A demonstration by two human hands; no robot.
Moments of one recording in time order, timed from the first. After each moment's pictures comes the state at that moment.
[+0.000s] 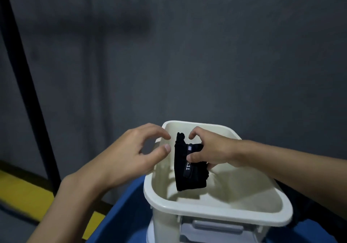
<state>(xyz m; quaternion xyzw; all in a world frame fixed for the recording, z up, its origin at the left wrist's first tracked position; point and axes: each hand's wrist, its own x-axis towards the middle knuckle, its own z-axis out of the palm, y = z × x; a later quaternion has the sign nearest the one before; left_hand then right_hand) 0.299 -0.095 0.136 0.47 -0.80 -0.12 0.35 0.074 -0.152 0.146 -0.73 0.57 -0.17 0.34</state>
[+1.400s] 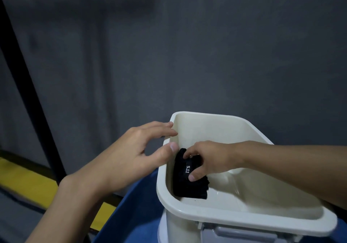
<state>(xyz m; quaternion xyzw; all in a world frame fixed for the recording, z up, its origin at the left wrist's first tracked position) 0.314 -0.104 0.121 0.44 -0.82 -0.12 0.34 0.088 -0.196 0.098 -0.86 0.48 0.04 0.16</state>
